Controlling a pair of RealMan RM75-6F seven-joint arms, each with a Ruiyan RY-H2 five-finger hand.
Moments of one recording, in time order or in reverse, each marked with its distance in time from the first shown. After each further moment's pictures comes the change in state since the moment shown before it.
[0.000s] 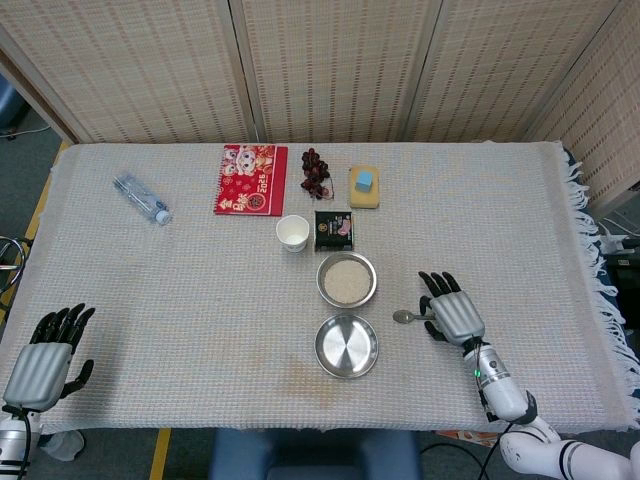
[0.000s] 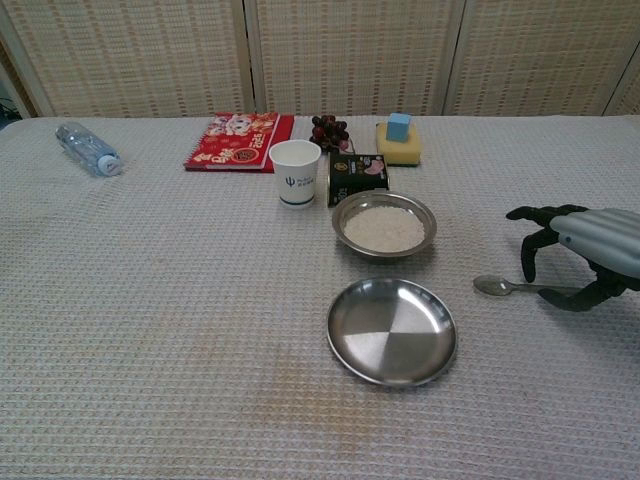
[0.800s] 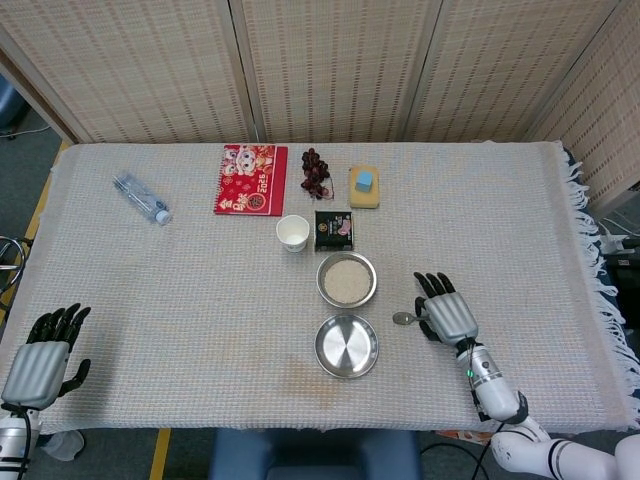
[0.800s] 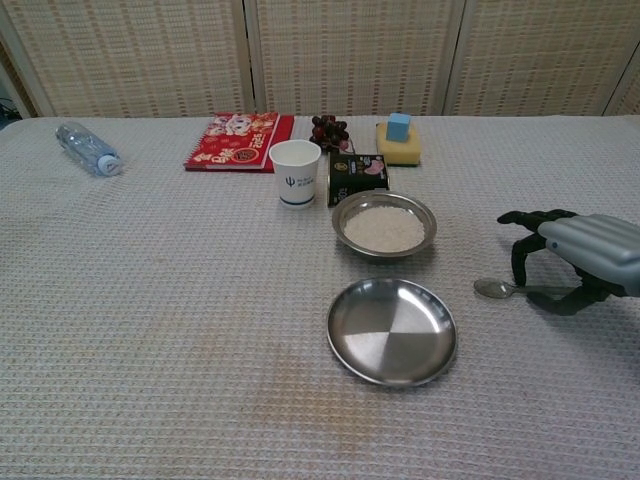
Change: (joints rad) left arm -0.003 -0.002 -0.011 -0.010 -0.052 -0.020 0.029; right arm 0.010 -0.056 -0.007 0.048 0.016 0.021 -0.013
